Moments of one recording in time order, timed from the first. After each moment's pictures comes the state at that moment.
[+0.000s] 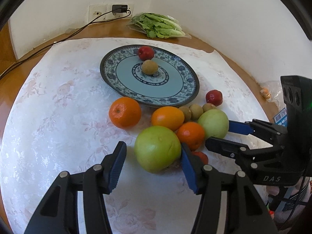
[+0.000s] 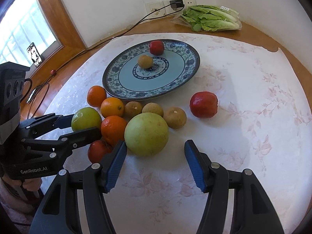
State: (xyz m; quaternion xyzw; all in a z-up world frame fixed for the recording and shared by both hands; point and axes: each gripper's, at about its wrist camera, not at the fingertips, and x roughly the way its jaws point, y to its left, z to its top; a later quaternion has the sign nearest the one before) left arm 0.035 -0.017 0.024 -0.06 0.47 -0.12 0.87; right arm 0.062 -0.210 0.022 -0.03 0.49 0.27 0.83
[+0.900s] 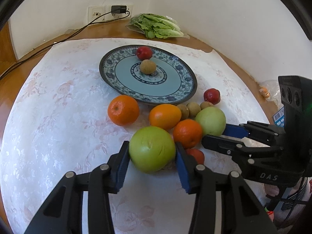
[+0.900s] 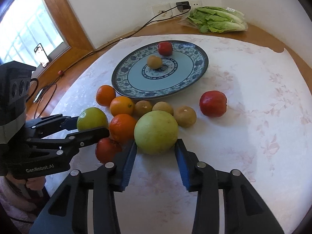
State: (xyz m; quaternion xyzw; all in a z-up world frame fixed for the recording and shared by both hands) left arm 0.031 -0.019 0.024 -0.06 0.47 -0.12 0.87; right arm 0.058 -0.208 0.022 -0.02 0.48 0.29 0.83
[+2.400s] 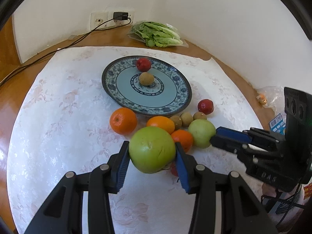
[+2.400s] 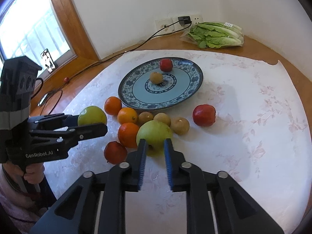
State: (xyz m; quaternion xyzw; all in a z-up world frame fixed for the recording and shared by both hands) left arm 0.028 -0.019 0.047 -0.07 0.46 -0.11 0.88; right arm 0.043 -0.223 0.045 -0.01 0.44 0.30 0.84
